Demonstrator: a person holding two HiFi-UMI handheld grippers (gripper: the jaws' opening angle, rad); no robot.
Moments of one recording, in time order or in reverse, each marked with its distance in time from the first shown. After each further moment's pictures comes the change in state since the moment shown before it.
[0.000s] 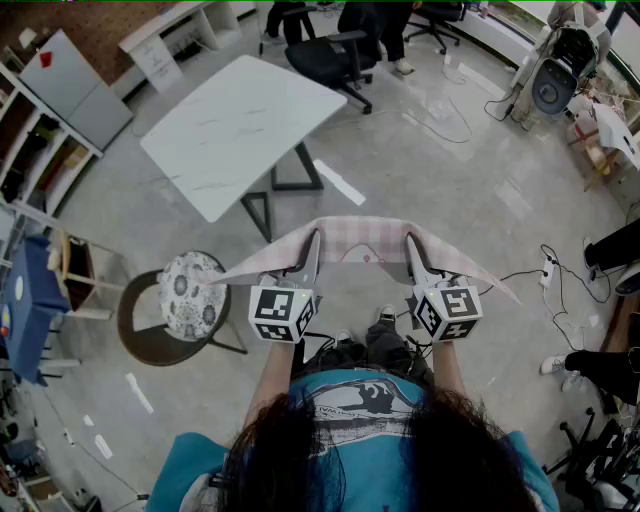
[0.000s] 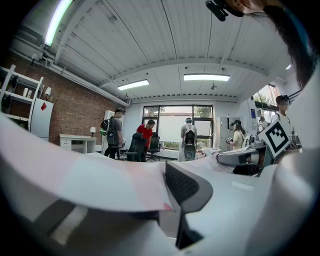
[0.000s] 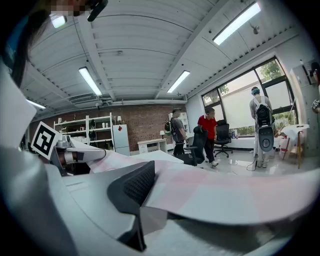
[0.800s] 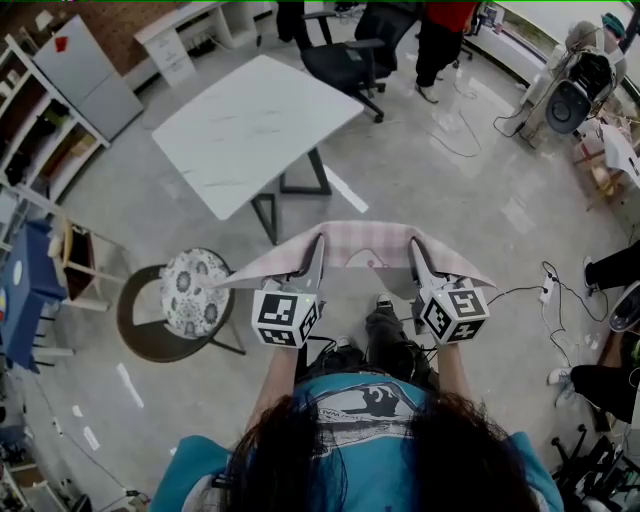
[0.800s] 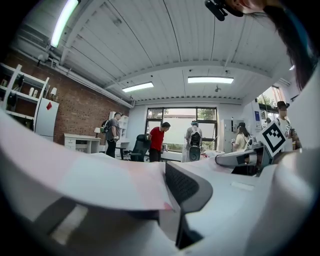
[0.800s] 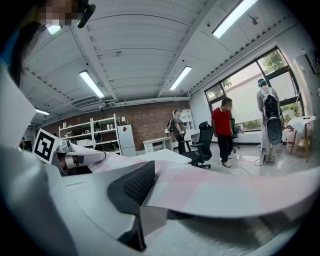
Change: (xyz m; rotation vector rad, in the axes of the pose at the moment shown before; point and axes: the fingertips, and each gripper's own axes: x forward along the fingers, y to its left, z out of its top) left arm -0.014 0.010 -0.002 -0.027 -0.022 0.035; right arm 0.010 0.011 -0.002 0.044 0.025 0.065
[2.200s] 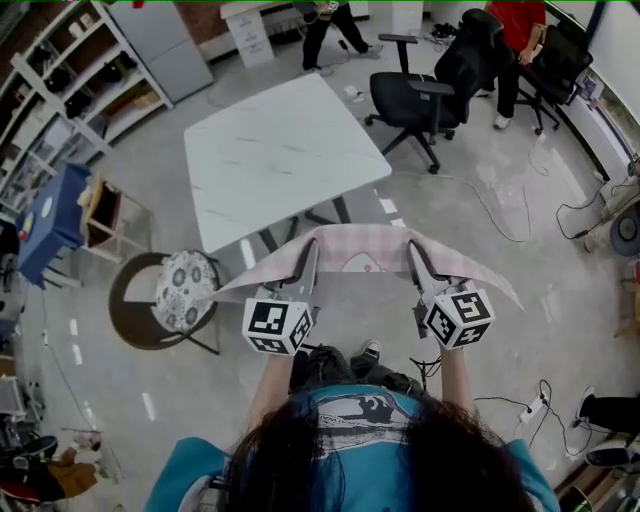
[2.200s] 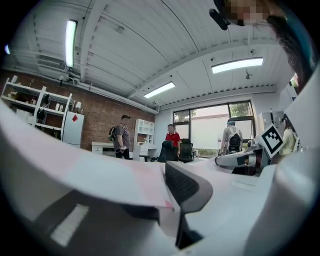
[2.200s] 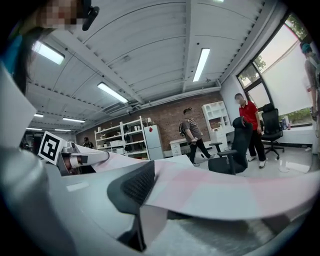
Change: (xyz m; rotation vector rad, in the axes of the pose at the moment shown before) left arm 0.233 0.051 0.052 -0.012 -0.072 0.365; right arm 0.237 -0.172 0.098 -0.060 0.030 0.432
